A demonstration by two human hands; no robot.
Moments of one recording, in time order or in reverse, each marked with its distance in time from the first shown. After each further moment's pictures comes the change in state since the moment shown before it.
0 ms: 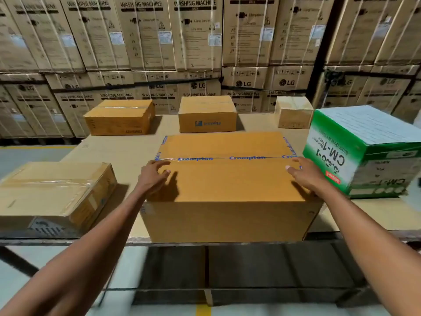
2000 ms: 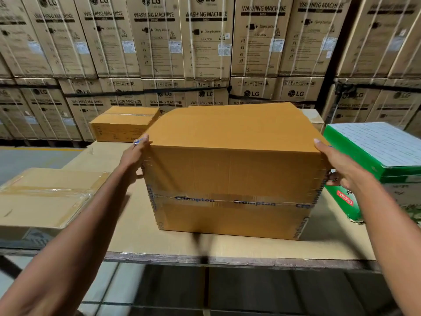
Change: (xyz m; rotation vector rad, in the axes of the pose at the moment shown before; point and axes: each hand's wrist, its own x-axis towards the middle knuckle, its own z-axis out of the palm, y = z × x) left_hand 0.037 0.050 -0.080 -0.851 0.246 -0.505; right_hand 0.024 -0.050 -0.085 0.637 -0.067 0.271
